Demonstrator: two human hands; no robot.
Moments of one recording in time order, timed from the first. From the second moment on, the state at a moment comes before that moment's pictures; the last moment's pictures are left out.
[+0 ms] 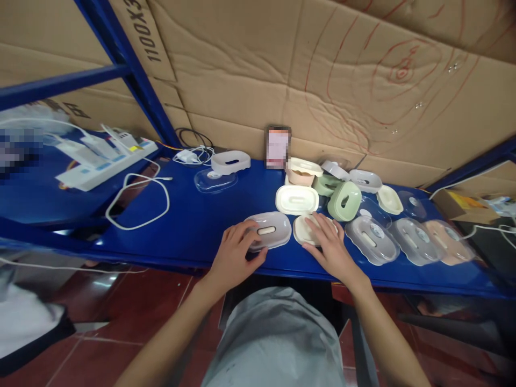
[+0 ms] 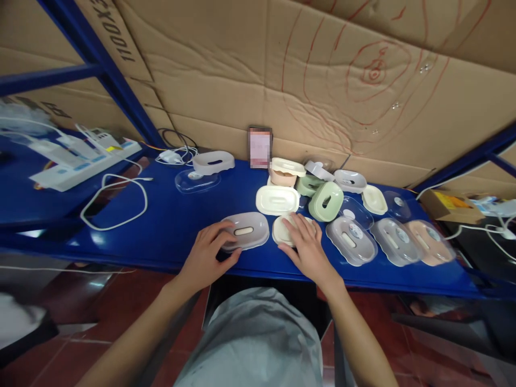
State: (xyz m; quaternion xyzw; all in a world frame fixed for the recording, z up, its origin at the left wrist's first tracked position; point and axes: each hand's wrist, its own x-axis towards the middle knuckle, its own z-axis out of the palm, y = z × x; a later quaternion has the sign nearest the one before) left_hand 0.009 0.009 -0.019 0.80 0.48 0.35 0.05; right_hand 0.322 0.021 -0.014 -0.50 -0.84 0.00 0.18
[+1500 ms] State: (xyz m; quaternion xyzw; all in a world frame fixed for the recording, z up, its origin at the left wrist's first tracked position) left_hand 0.001 0.011 -0.028 0.87 0.37 0.33 -0.03; right_hand 0.293 0.011 -0.015 -0.37 -0.89 -0.06 0.26
